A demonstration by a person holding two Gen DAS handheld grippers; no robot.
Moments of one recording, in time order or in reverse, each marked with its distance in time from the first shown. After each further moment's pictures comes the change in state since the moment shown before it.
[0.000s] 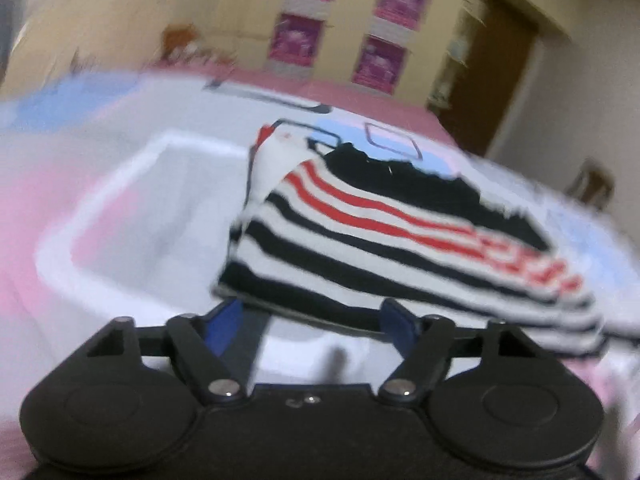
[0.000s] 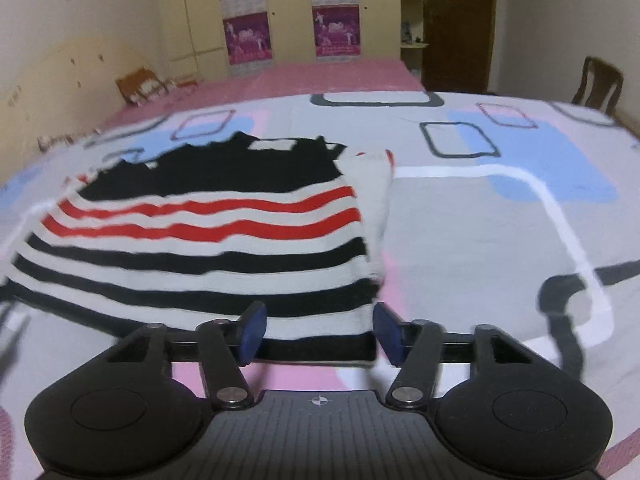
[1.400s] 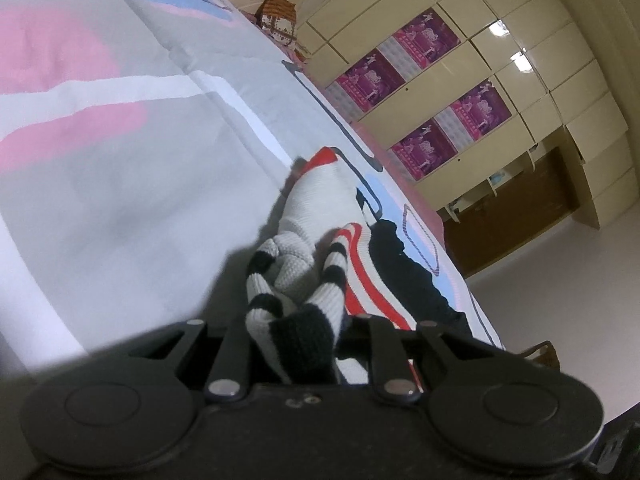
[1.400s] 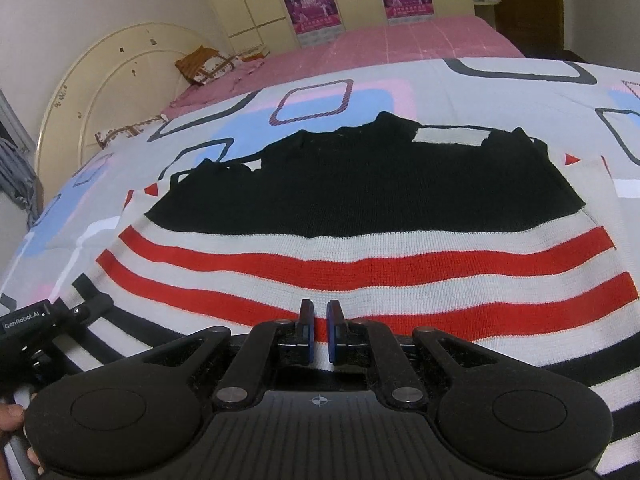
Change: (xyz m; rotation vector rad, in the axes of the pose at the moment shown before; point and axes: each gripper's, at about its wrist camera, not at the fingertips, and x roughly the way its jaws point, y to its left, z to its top) left arm 0.071 0.047 0.027 -0.485 -0.109 -0.114; right arm 0.121 0.111 0.063 0.032 0.123 0.229
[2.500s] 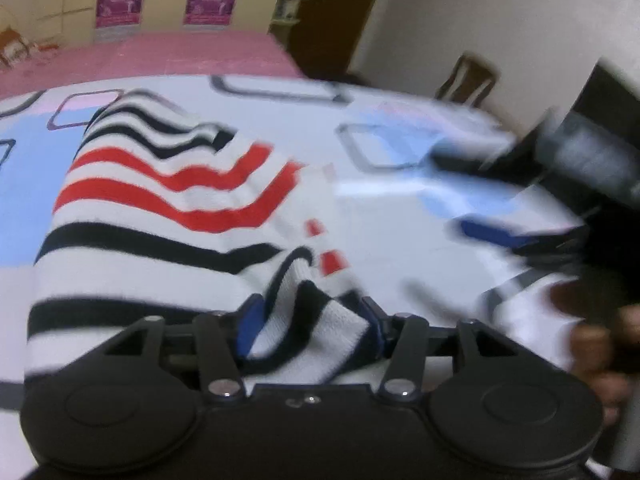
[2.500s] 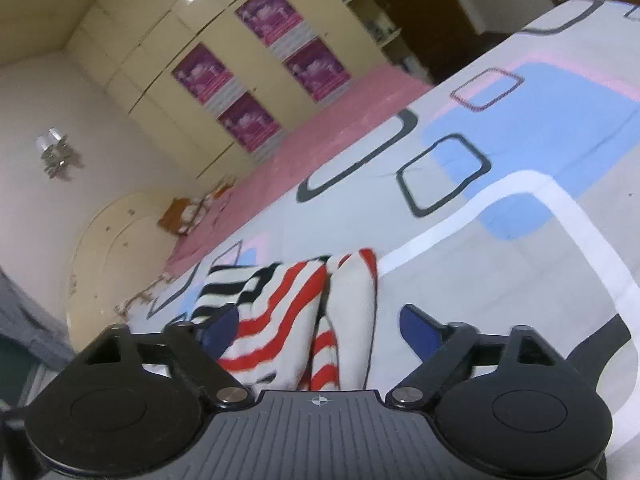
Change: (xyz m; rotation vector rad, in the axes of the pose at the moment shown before) left arm 0.049 -0.287 -0.191 0.784 0.417 -0.158; right arm -0.156 -0.221 0.018 0.398 -0.266 0.143
